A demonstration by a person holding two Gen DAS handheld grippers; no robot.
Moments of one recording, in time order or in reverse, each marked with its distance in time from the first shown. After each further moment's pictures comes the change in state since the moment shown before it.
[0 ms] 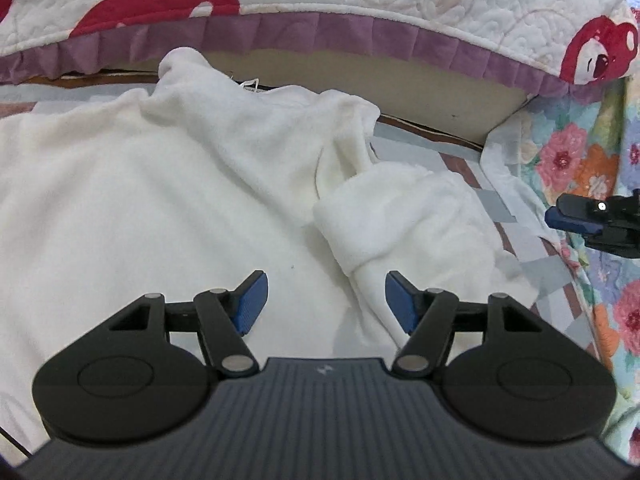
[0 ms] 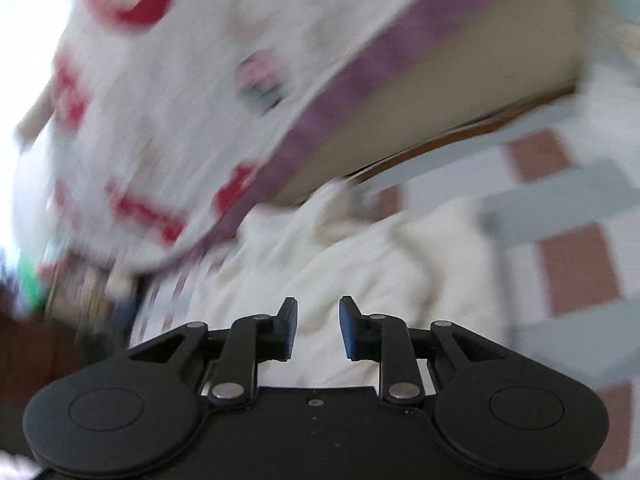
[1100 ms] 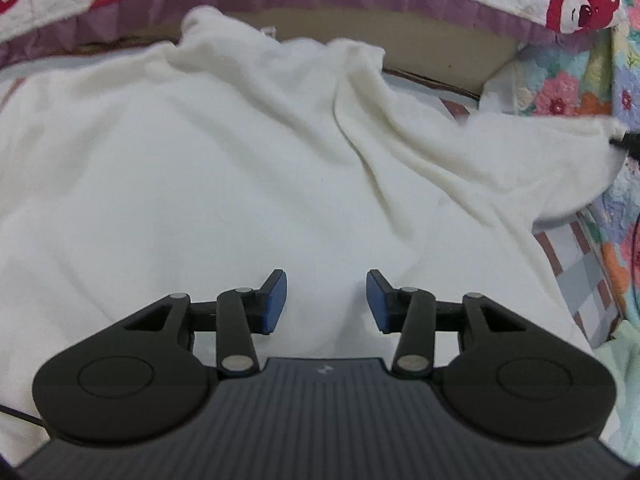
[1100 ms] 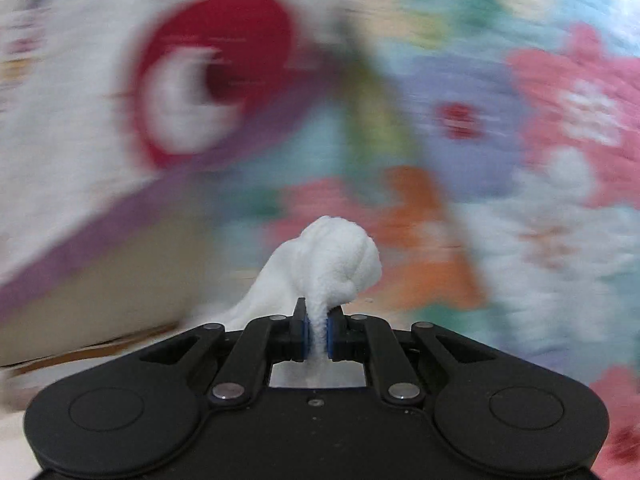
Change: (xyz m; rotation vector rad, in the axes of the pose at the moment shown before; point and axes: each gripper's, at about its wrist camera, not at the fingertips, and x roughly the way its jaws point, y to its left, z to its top) left arm -0.023 0.022 -0.046 0.078 0.091 0.001; right arm -0.156 -0.090 0.034 -0.068 -0.604 -0.996
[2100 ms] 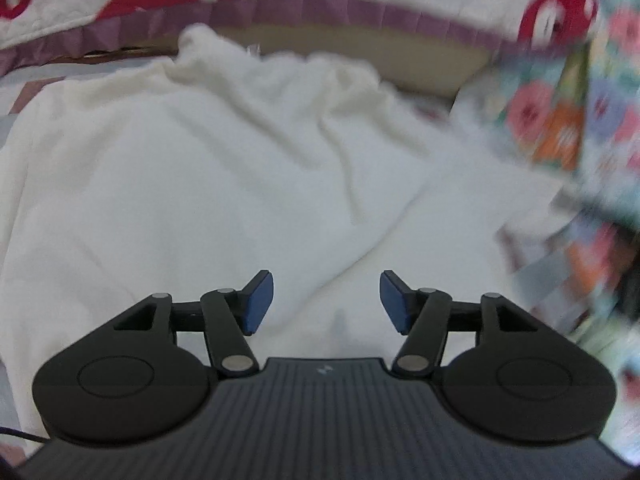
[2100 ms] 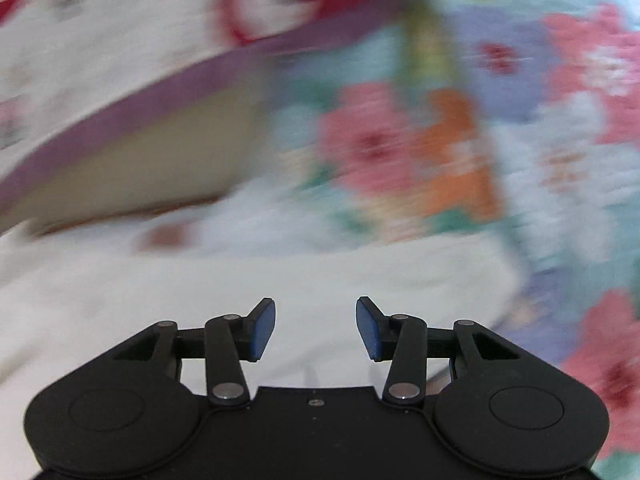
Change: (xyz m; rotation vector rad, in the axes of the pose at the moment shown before) left arm -0.069 -0.011 -0.001 -0.037 -0.043 -0.051; right arm -0.070 0.044 -0.083 -0.222 0.209 0.291
